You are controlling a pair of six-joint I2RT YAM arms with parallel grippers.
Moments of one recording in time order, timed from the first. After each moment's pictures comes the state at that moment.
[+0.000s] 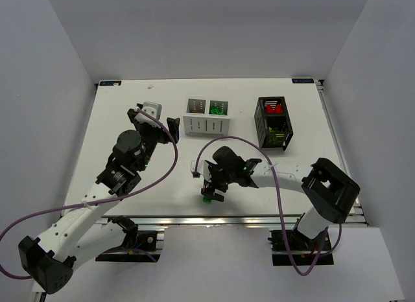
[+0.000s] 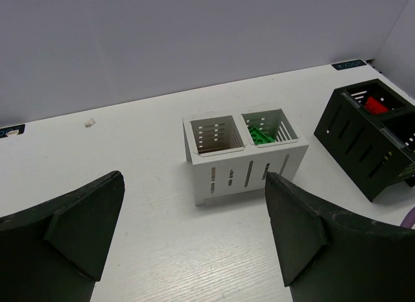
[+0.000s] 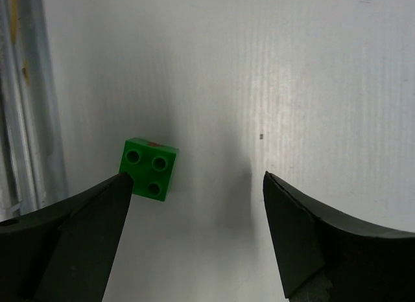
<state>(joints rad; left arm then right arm) -0.62 0.88 0.81 0.11 -0.32 0.02 0.96 1.59 0.83 -0.13 -0.40 -0.49</state>
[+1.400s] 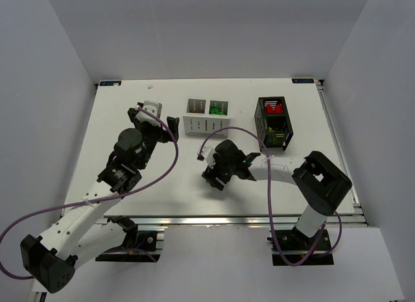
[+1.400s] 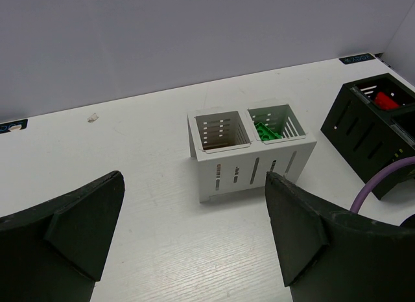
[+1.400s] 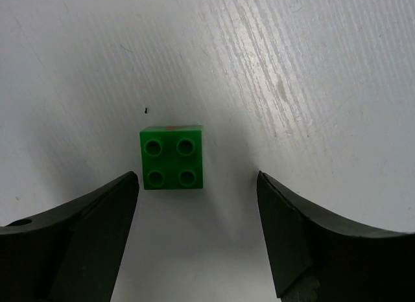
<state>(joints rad) -0.59 0.90 0.81 0.11 -0.31 0.02 0.88 1.68 0.87 -0.09 -0.20 -0.27</state>
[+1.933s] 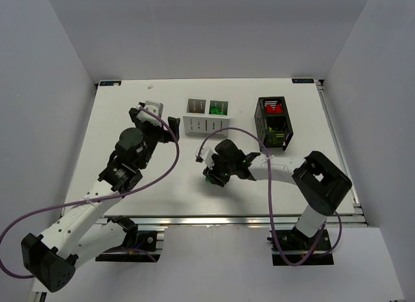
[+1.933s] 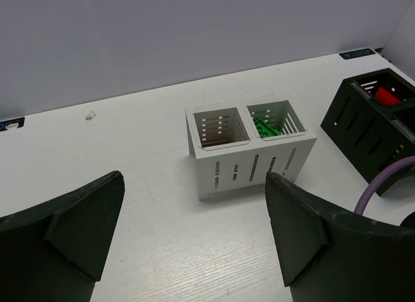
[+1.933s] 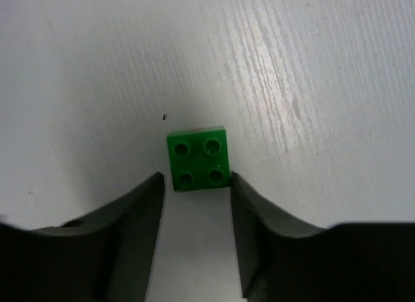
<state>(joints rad) -0.59 0.90 0.81 0.11 -0.30 0.02 0.88 1.68 0.87 -0.08 -0.25 -0.32</state>
